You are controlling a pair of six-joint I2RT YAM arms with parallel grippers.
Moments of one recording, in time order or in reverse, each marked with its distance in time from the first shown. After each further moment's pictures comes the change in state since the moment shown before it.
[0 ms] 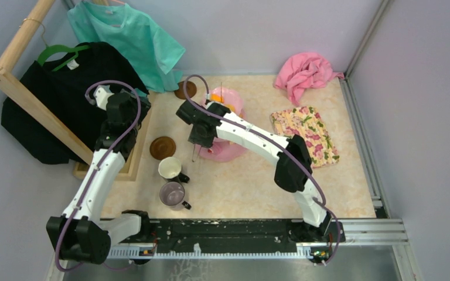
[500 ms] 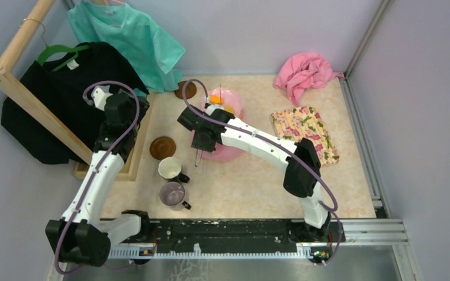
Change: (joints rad) left arm 0.000 -0.020 0.000 0.000 -0.019 0.001; right arm 0.042 -0.101 -0.117 0.045 0.035 -0.047
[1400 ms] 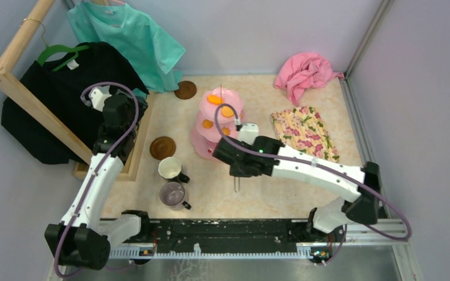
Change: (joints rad) left arm 0.000 -0.026 -0.004 0.007 -0.023 0.023; right arm 0.148 -0.507 -0.487 -0.090 0.138 -0.055
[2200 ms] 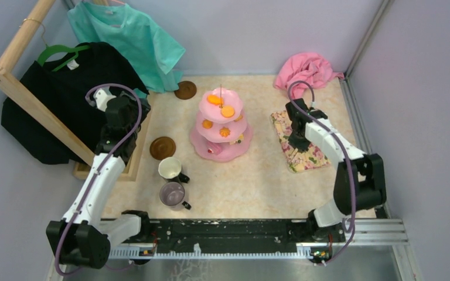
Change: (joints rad) left arm 0.000 0.008 -0.046 0.048 0.043 0.026; right arm -0.921 -0.034 -0.368 0.242 -0.090 -0.267
